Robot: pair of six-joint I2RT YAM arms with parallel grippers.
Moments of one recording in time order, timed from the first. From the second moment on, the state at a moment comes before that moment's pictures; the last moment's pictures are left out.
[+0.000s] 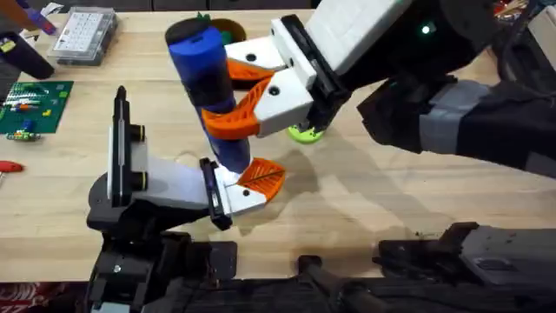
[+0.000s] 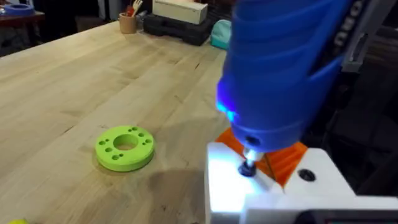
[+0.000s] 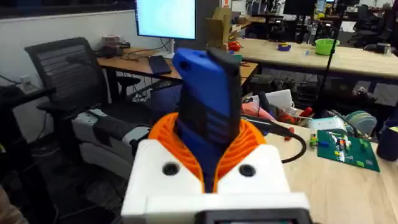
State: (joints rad) left arm -0.09 0.00 0.01 -0.12 1.16 -0.05; right arm 0.71 1.49 0.85 1.15 -1.23 0.45
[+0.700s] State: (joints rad) left arm -0.09 0.00 0.01 -0.12 1.16 -0.05; right arm 0.71 1.49 0.85 1.13 -1.23 0.45
